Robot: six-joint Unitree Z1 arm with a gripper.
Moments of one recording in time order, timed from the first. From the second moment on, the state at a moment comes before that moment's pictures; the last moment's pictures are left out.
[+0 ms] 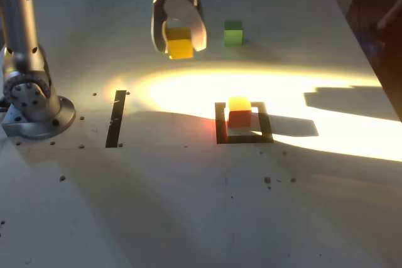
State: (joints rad) arm 0.26 1.77 -1.35 1.26 0.09 0.21
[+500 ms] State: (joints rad) arm -0.04 1.87 -1.54 1.34 0.09 -0.05
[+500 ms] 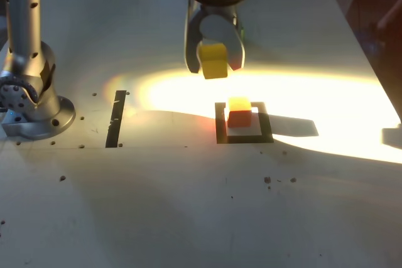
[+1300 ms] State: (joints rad) arm -0.07 2.02 -1.63 1.33 0.06 -0.04
